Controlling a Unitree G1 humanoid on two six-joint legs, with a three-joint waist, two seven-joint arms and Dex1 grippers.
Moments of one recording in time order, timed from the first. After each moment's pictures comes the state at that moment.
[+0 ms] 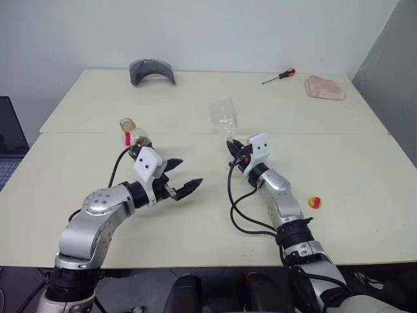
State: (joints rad) left arm -0.21 0.59 0.07 -0.36 -0.44 0.60 -0.70; right arm -0.60 0.09 -0.01 0.50 0.06 -0.06 0.41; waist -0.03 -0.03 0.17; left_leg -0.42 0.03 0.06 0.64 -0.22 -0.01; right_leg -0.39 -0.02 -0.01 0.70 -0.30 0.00
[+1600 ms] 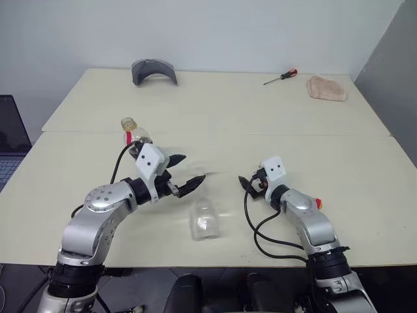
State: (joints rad) left arm -0.23 0.58 0.05 -0.35 -0.43 0.56 -0.71; right arm -0.32 -0.15 0.12 -0.03 0.02 0.52 0.32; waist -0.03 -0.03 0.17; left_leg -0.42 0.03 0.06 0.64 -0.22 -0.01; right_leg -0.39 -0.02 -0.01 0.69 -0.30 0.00
